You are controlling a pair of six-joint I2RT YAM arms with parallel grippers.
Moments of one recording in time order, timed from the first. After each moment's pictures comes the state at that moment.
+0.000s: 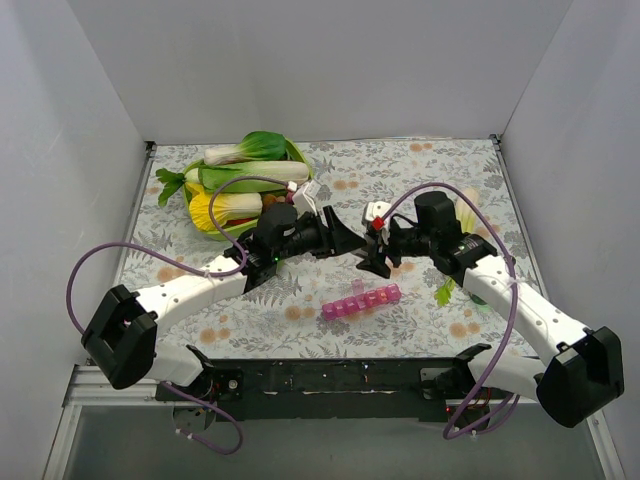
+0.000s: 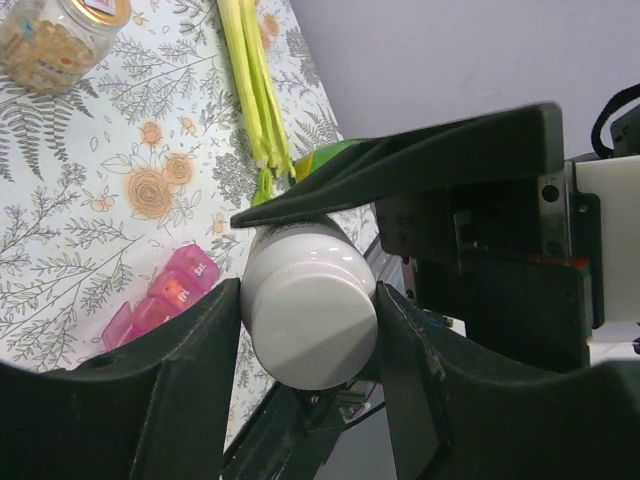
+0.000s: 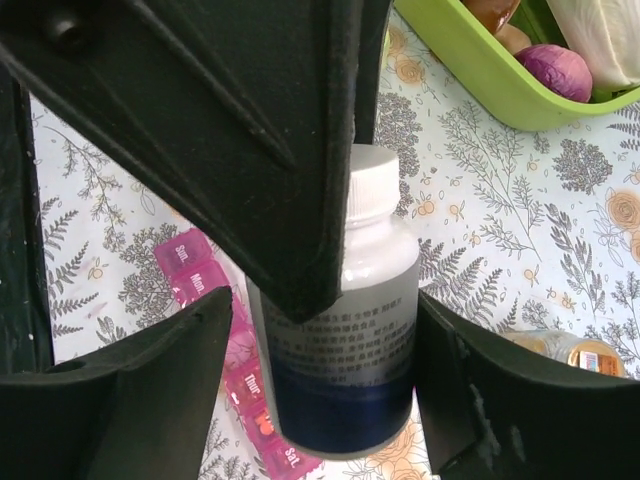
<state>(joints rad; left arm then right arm) -0.78 1.36 0.89 0.24 0.29 -0.90 0.53 1.13 0.88 -0.33 -0.70 -0.53</state>
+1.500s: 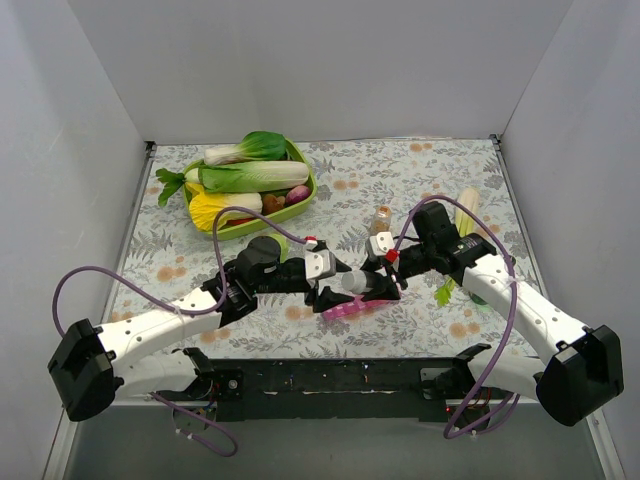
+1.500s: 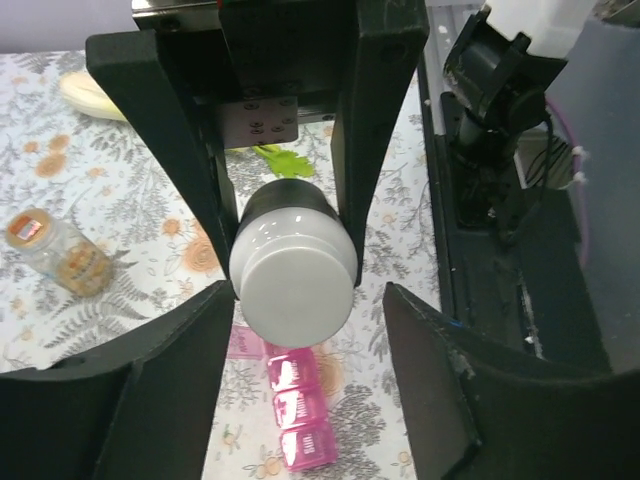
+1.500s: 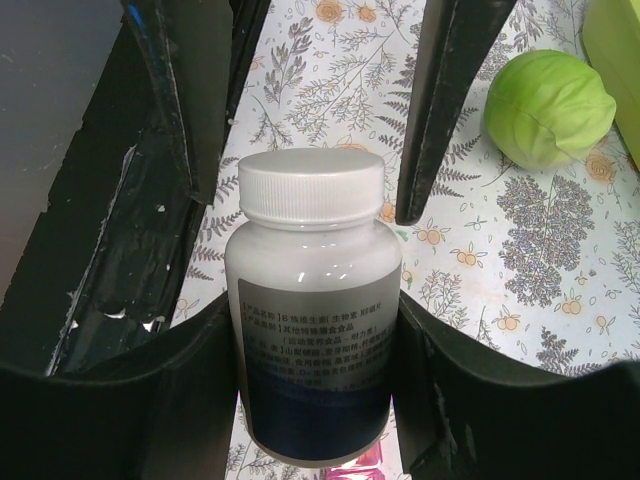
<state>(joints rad) -0.91 1.09 0.69 0.26 0.58 0.18 0.53 1.15 0.89 -0.65 -1.08 -0.91</state>
